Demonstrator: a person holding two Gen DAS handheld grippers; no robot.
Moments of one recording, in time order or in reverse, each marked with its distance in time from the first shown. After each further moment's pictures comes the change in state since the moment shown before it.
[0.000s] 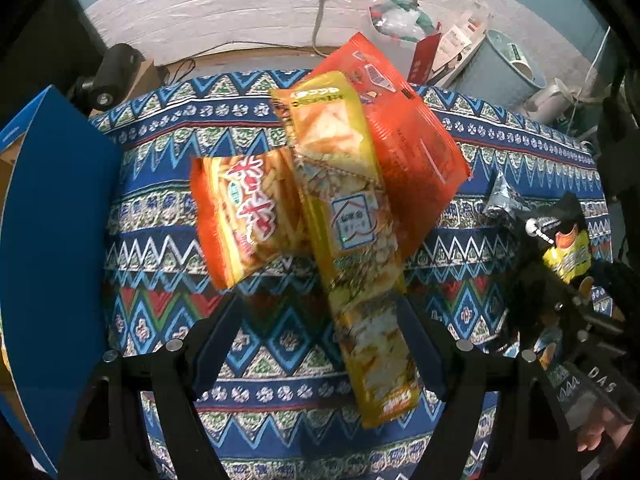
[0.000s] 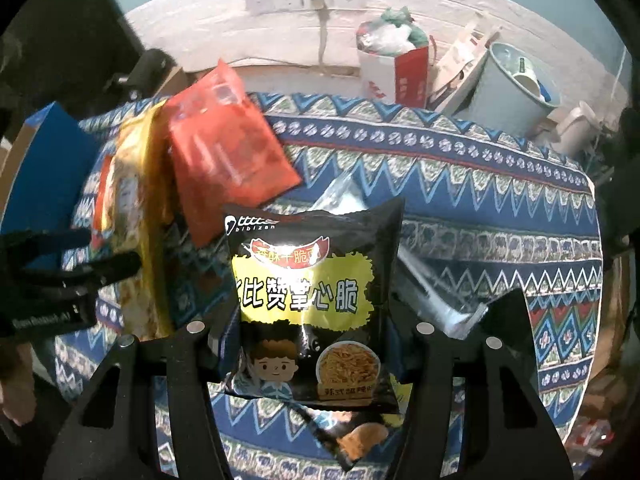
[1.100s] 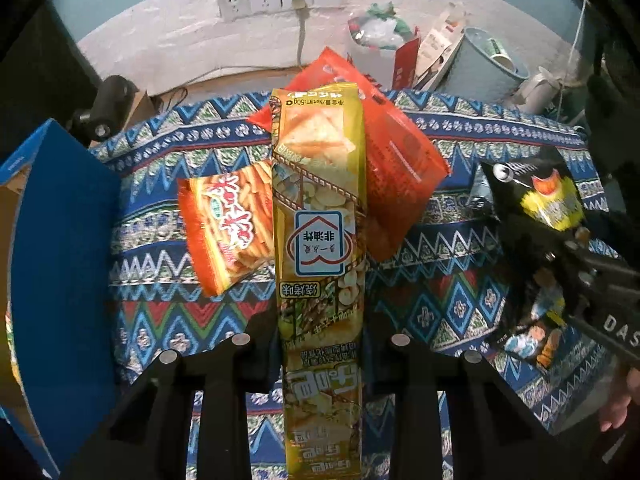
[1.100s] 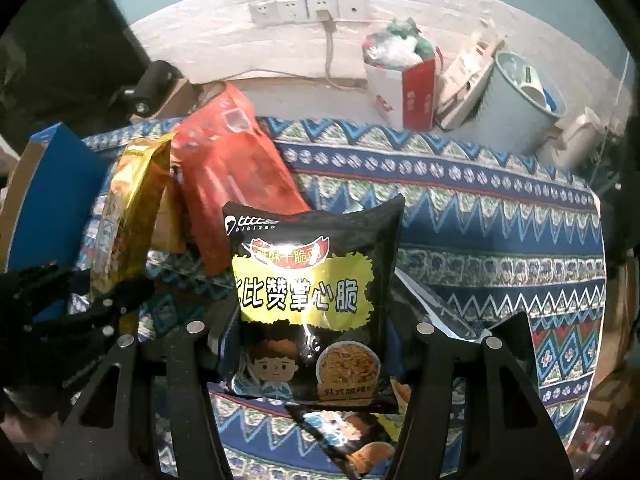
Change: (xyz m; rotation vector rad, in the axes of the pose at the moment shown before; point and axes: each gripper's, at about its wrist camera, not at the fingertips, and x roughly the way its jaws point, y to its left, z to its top) left arm -0.020 -0.010 -0.028 0.087 -0.093 0.025; right arm -0.007 0.010 0.018 -0.014 -0.038 0.035
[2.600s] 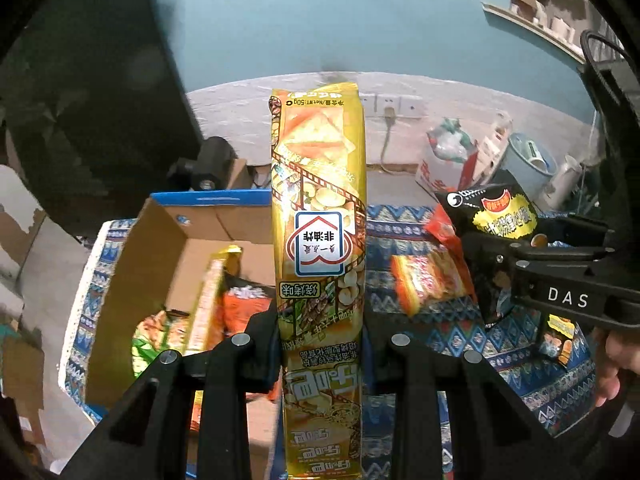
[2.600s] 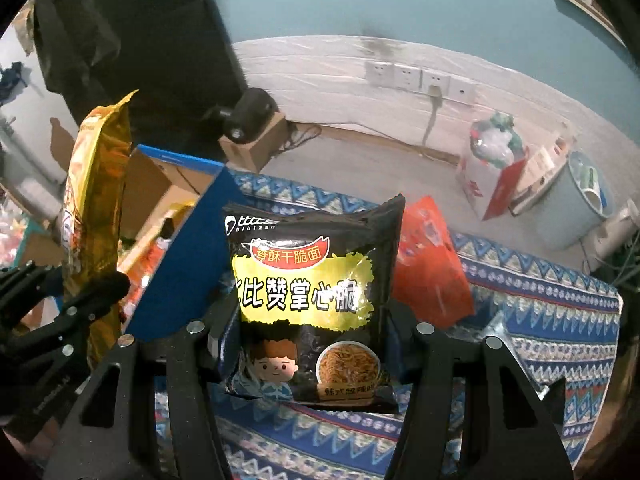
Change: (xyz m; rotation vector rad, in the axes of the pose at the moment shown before) left arm -0.143 0.145 -0.041 -0.121 -0.330 0.151; right arm -0.055 0.169 0.048 -0.178 -0.131 0.149
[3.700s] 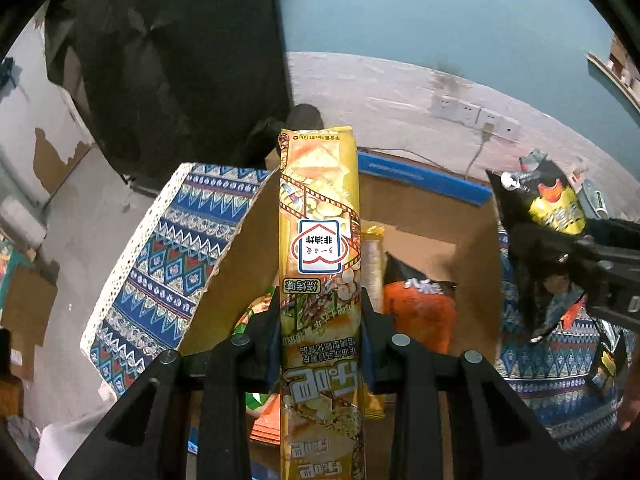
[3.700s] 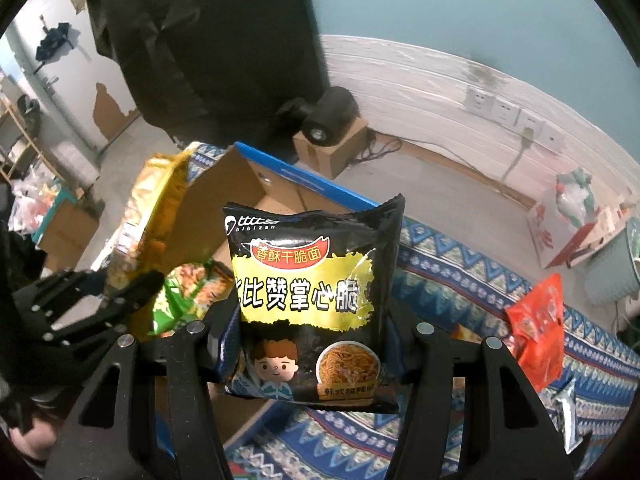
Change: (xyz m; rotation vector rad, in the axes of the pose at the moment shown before) left arm 0.032 0.155 -0.027 -0.225 0.054 0.126; right arm 0.051 0.143 0.053 -0.158 0.021 0.123
